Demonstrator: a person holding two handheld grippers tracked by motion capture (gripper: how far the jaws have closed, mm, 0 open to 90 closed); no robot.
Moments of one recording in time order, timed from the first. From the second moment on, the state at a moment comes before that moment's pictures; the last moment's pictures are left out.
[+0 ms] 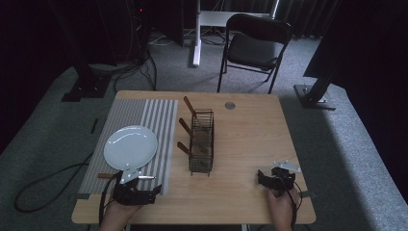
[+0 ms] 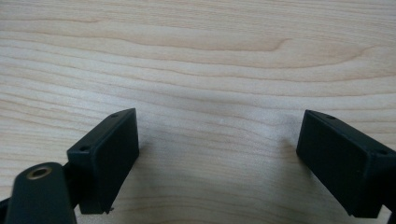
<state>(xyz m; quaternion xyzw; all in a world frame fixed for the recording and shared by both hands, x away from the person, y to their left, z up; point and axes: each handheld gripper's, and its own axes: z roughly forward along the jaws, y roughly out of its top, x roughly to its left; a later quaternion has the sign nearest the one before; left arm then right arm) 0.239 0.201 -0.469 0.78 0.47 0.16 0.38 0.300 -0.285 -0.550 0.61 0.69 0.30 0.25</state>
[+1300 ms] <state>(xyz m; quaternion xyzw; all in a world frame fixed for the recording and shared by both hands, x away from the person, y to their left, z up) 0.276 0.141 -0.413 0.80 0.40 0.15 0.43 0.300 -0.285 -0.550 0.61 0.69 0.30 0.26</state>
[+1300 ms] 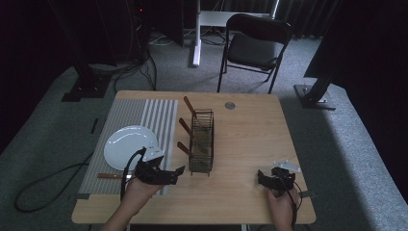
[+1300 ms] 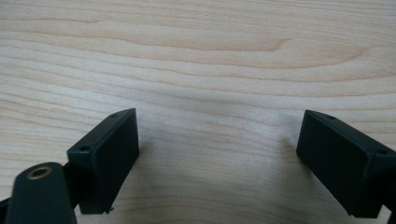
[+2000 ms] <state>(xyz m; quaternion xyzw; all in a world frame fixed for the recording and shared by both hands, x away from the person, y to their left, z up) 0.294 0.118 -0.404 0.79 0.40 0.14 0.45 0.300 -0.285 -0.550 0.61 0.69 0.30 0.25</state>
